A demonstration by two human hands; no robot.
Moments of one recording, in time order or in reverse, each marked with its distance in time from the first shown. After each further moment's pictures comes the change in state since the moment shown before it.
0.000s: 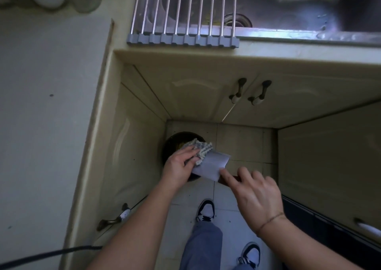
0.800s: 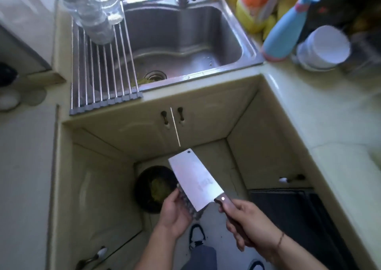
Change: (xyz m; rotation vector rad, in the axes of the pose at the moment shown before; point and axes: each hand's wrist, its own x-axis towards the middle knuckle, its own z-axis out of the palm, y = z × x) left_hand -0.104 0.138 0.049 -1.191 -0.357 -0.773; right_hand -0.161 0.031 -0.066 1.819 -0.218 0.814
